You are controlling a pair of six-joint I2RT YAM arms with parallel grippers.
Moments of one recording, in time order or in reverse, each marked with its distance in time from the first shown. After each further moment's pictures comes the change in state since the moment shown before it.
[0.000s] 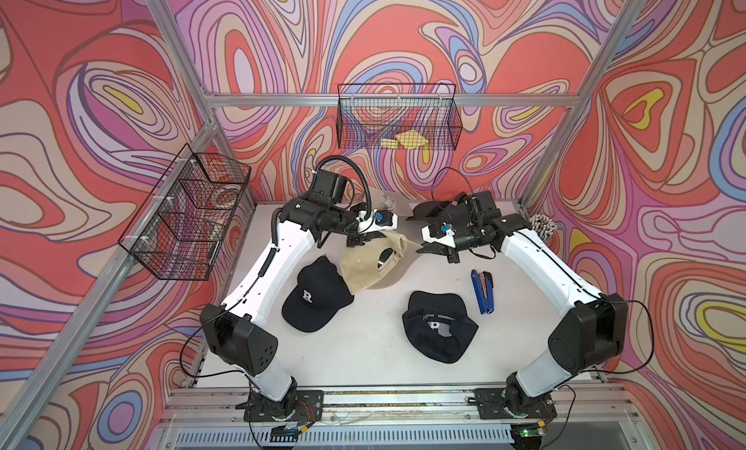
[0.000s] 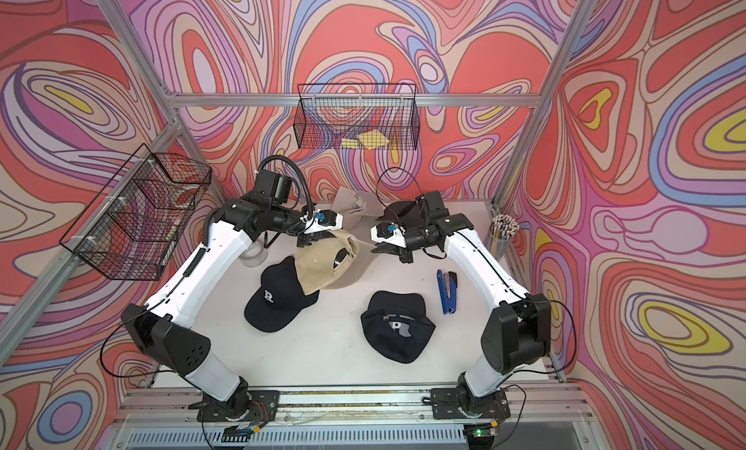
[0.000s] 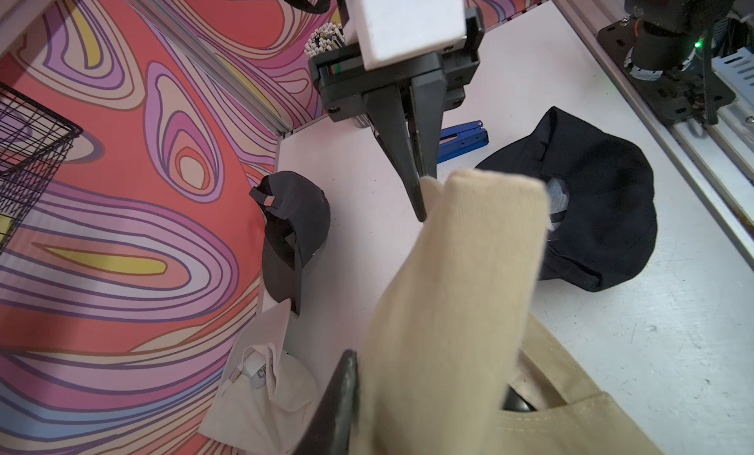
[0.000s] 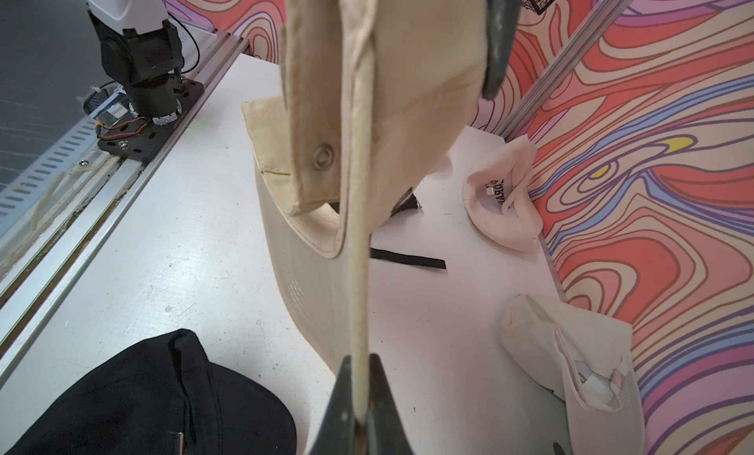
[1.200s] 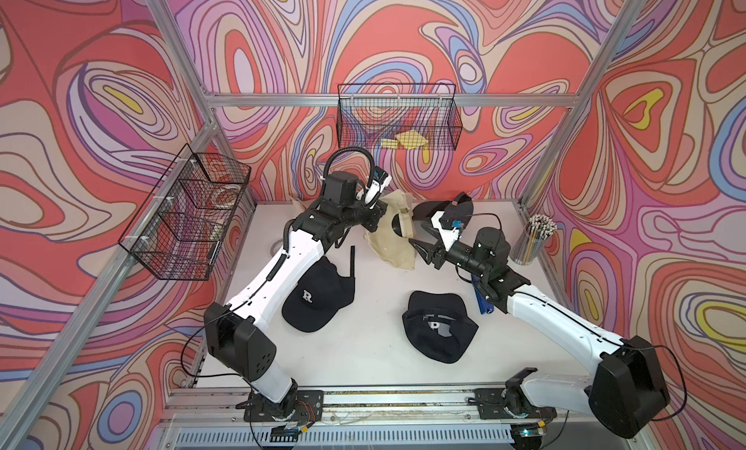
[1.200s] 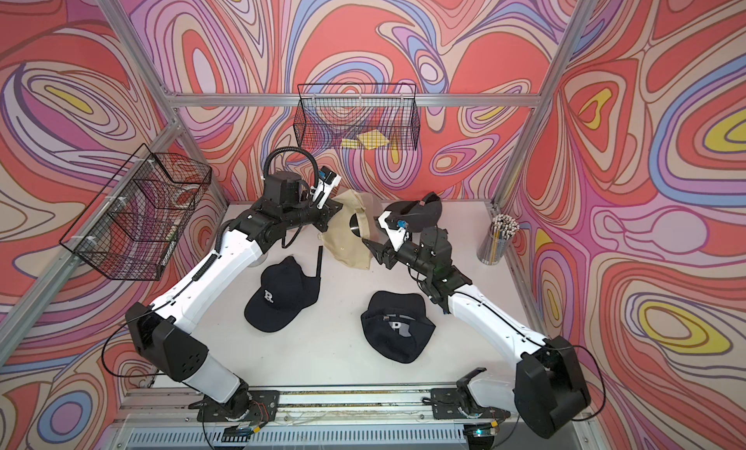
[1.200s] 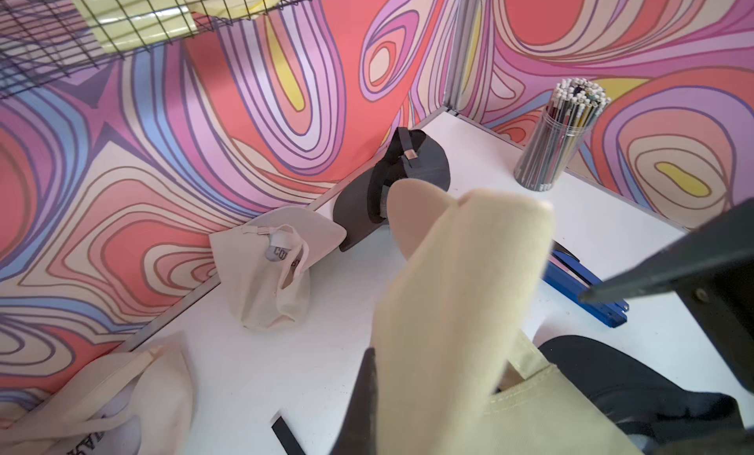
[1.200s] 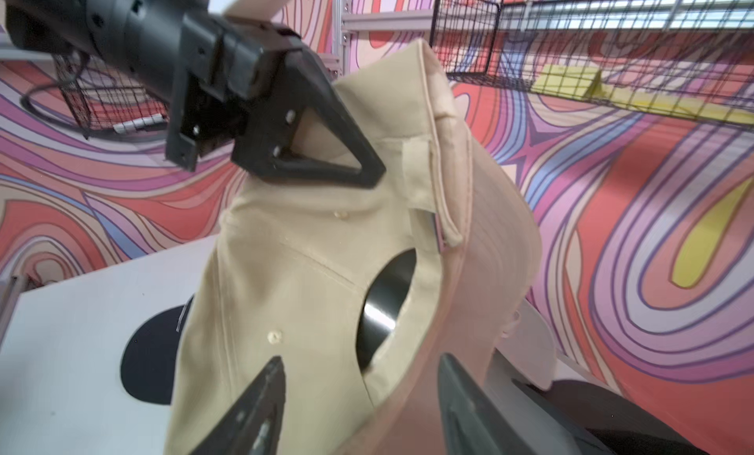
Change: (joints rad) left arm -0.112 -0.059 -0.164 0.460 -0.556 -1.032; right arm 0.196 -0.342 -0.598 1.142 0.542 1.065
